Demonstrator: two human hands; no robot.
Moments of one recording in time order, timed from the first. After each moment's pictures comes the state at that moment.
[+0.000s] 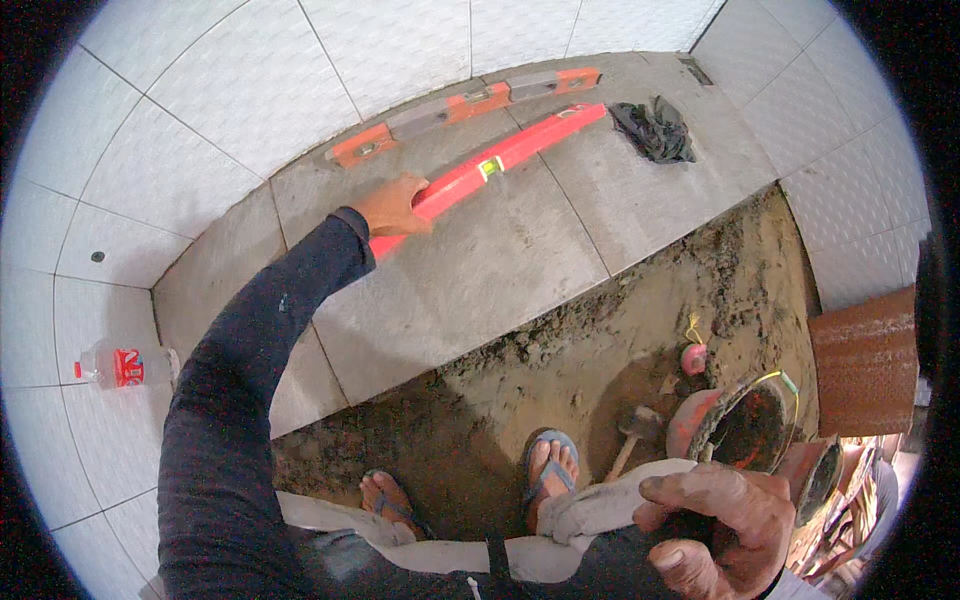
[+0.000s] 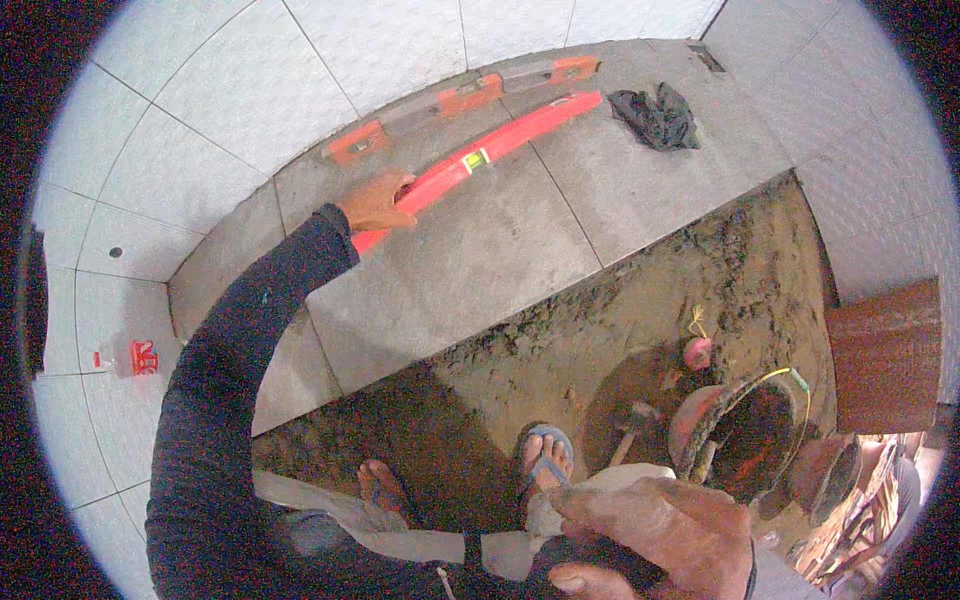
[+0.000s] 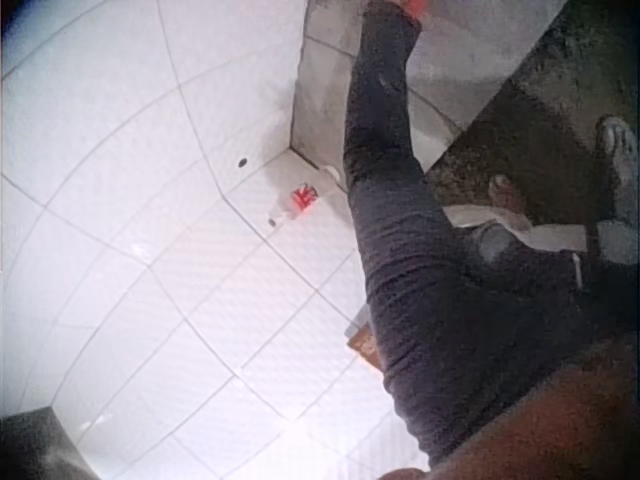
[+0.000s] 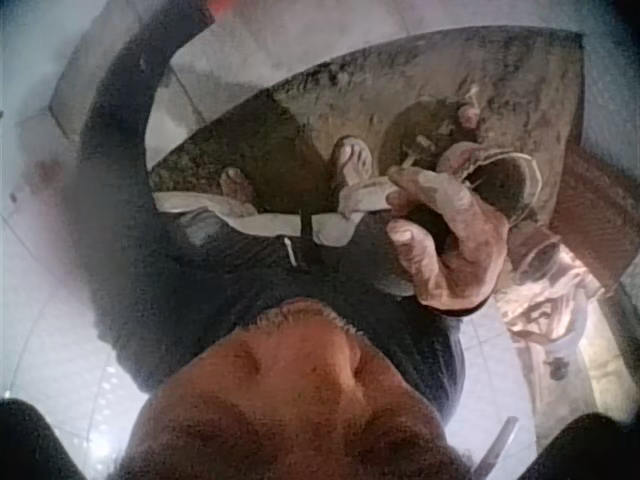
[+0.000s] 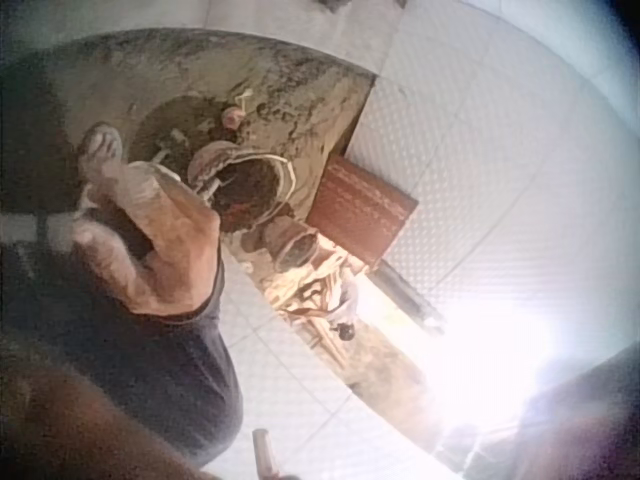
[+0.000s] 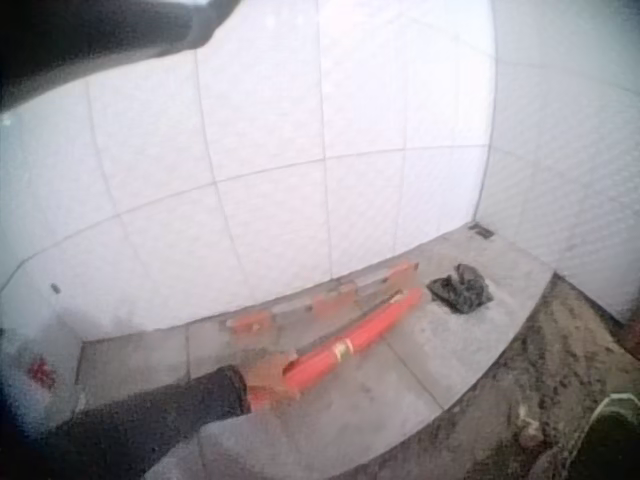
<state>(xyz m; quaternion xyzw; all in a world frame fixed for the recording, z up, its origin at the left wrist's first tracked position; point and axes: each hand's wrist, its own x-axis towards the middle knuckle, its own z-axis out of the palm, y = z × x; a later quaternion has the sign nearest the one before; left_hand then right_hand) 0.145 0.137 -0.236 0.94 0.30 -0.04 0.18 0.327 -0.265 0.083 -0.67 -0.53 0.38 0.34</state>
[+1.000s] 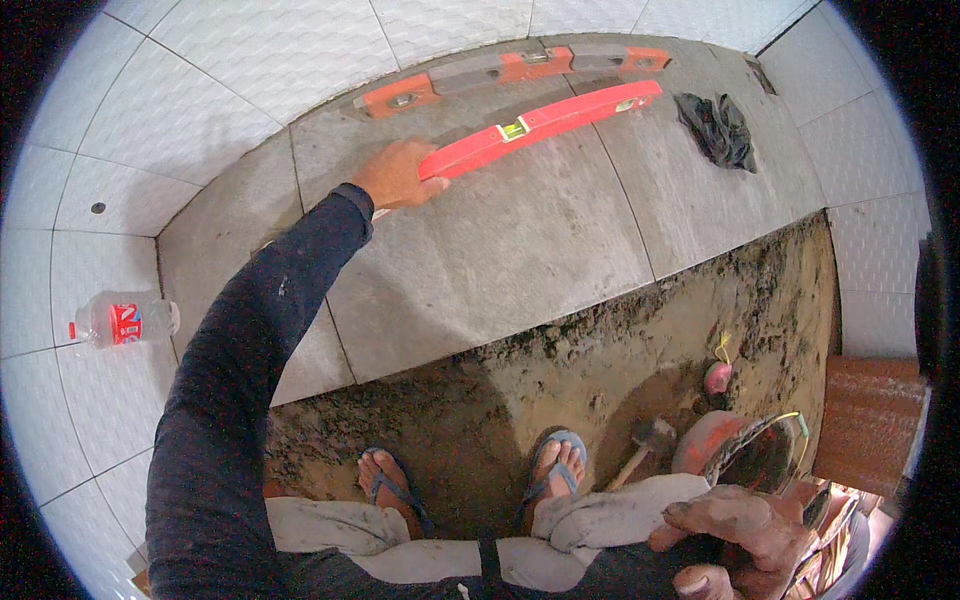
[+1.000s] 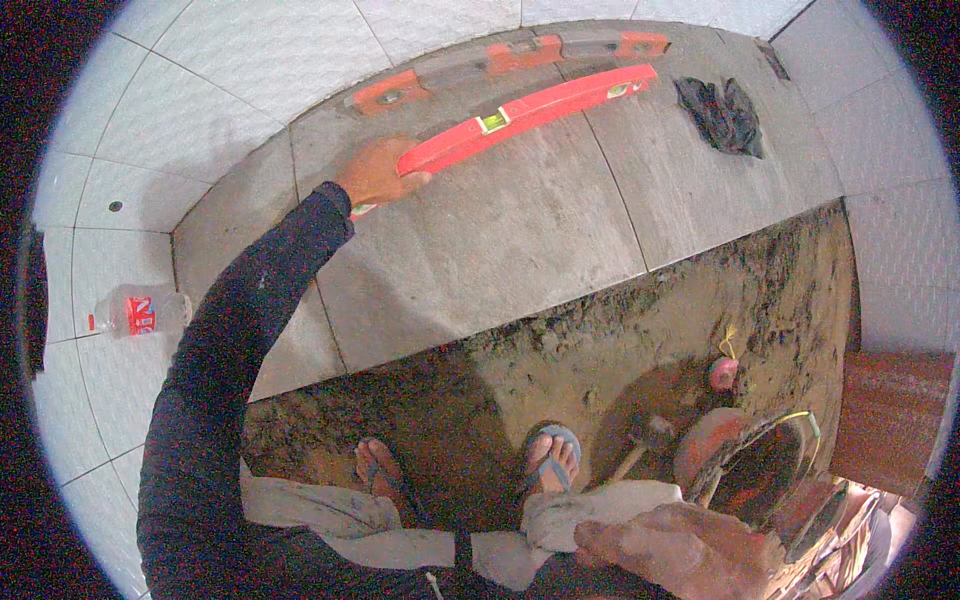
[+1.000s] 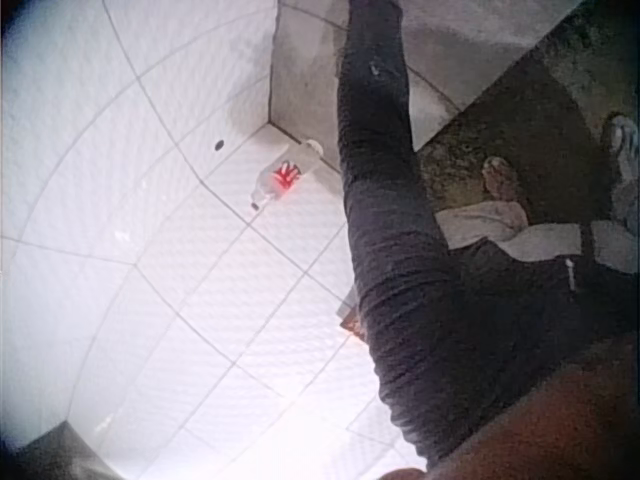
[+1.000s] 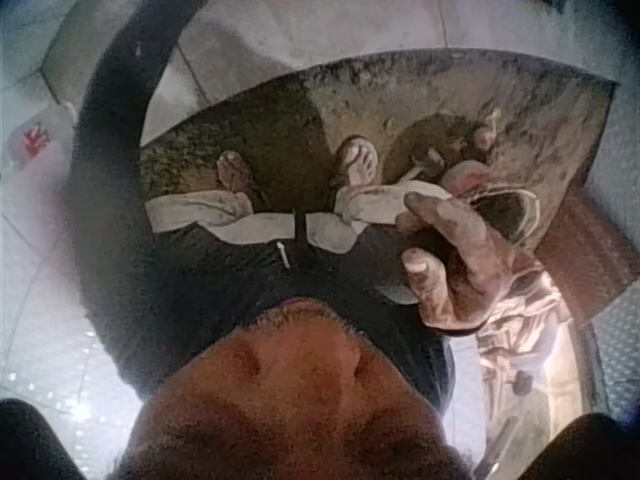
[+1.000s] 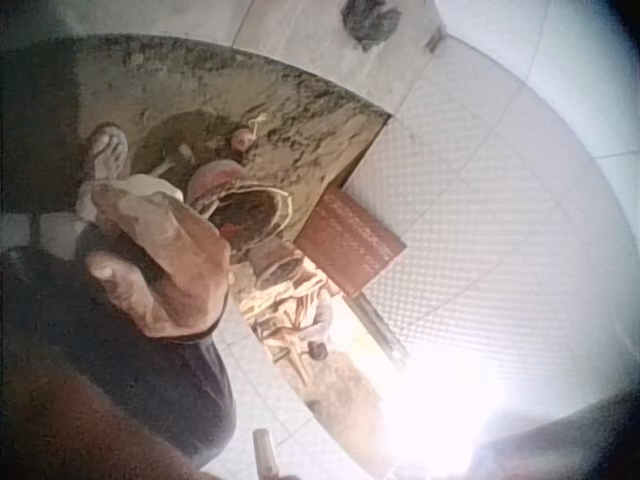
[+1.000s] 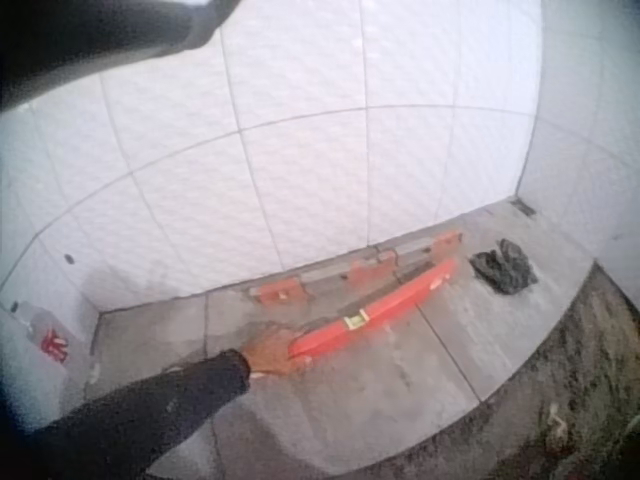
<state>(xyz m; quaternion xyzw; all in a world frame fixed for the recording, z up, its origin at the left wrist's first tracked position) 0.118 0.142 -0.255 0.90 0.38 0.00 0.20 0.342 -0.231 0.045 -0.63 -0.53 0.45 0.33</state>
